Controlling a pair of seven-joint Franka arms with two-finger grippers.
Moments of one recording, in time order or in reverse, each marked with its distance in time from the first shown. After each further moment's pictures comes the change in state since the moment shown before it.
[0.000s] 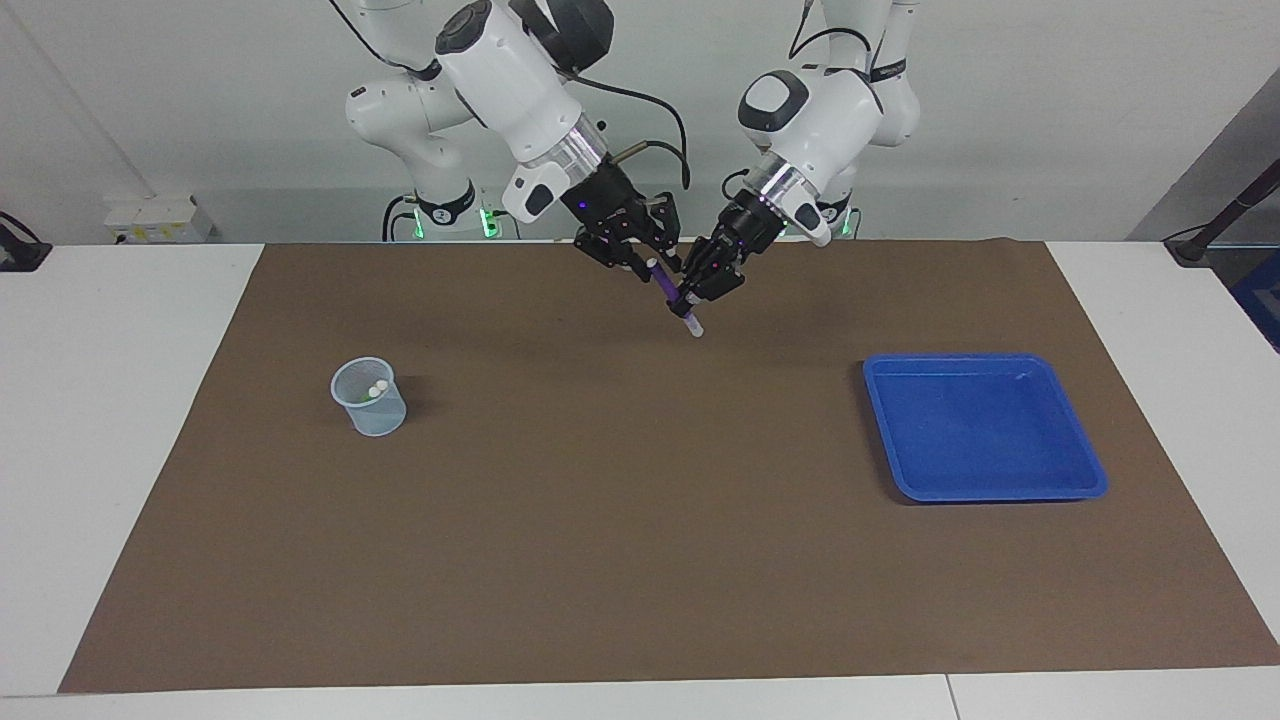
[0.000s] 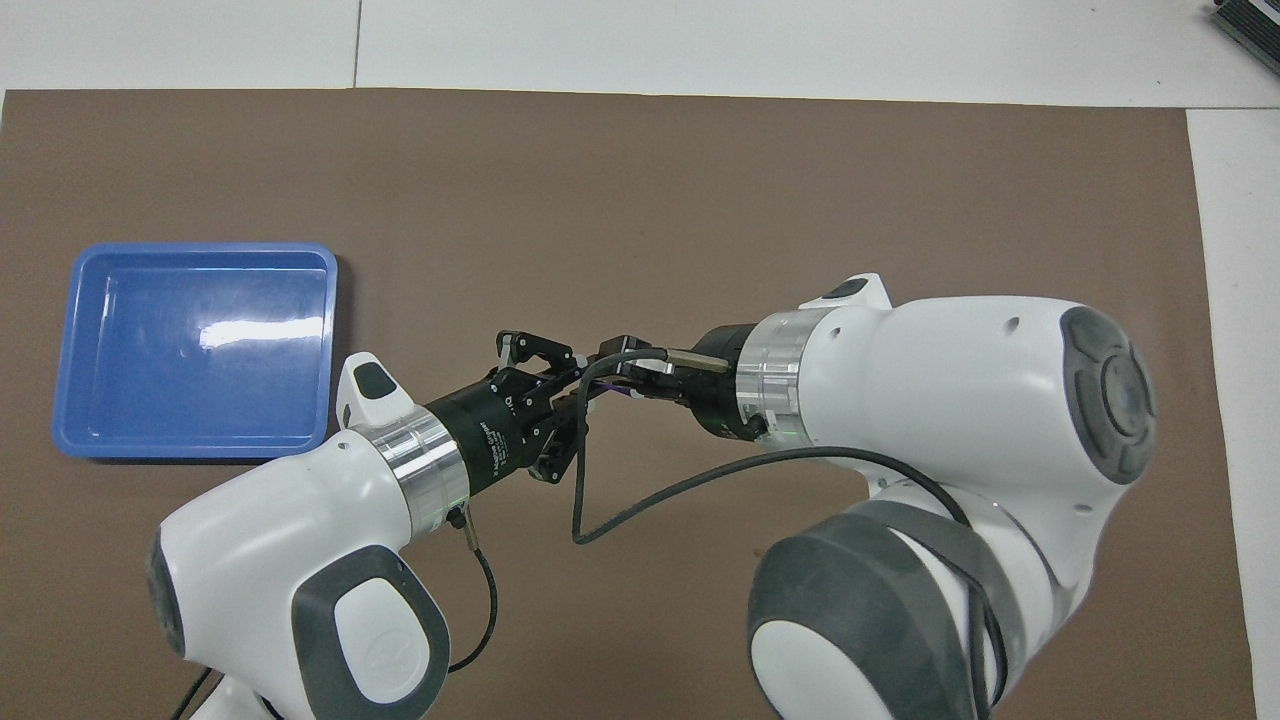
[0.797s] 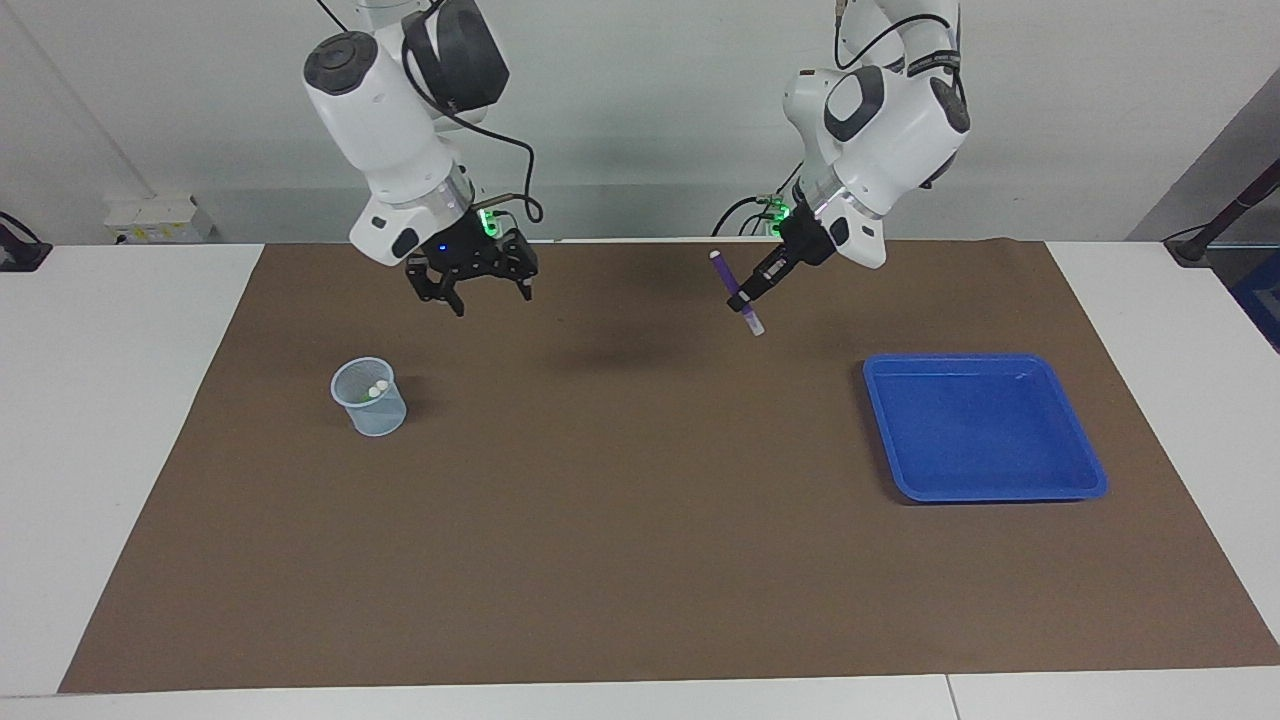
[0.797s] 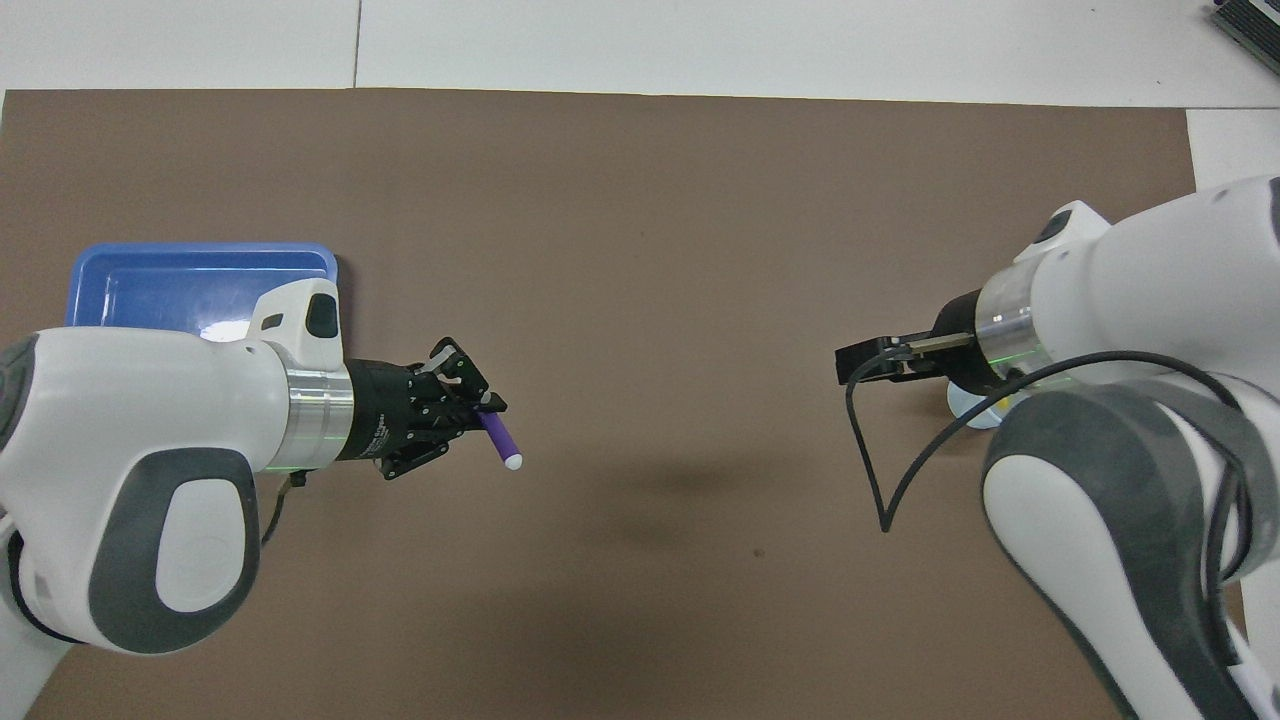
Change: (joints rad) left arm 0.285 -0.008 0.033 0.128 0.550 -0.712 0.440; right arm -0.311 -0.023 -0.015 0.004 -0.354 -0.376 -0.484
